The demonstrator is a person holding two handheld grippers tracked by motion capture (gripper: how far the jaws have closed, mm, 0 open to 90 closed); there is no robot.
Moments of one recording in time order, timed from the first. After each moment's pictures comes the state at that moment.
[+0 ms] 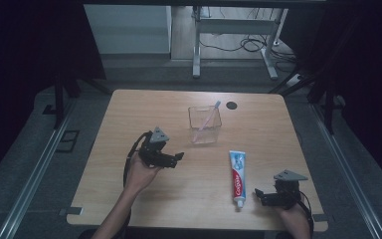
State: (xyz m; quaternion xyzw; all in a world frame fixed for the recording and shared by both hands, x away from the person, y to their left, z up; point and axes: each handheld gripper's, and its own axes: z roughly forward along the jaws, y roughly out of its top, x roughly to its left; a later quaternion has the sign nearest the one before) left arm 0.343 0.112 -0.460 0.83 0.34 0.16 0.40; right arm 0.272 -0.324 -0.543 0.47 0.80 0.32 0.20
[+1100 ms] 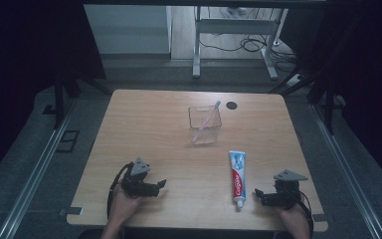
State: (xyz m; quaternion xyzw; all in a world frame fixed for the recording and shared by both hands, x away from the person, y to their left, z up) left arm 0.285 0.159 -0.529 0.82 0.39 0.15 0.39; right arm 0.272 -0.324 -0.543 0.47 0.80 0.33 0.20
